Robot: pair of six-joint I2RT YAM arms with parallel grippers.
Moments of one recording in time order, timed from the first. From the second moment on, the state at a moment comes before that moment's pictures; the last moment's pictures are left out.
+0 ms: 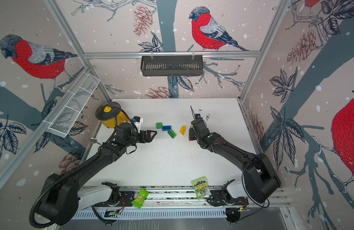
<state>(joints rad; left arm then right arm) -0.34 1.19 0.64 0.01 0.37 -0.39 0.58 1.39 0.86 -0.22 0.17 0.37</state>
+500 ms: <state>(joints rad) -0.46 1.25 0.84 0.03 0.47 -0.10 0.38 1.17 0.95 -0.34 -0.22 0.39</state>
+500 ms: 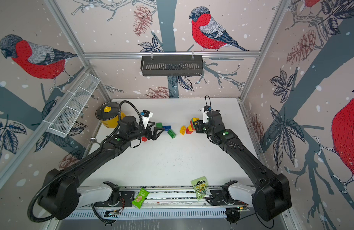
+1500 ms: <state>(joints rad) -0.77 1.52 1.21 -0.16 0.46 0.37 0.23 1.00 0.92 -0.42 -0.65 0.39</state>
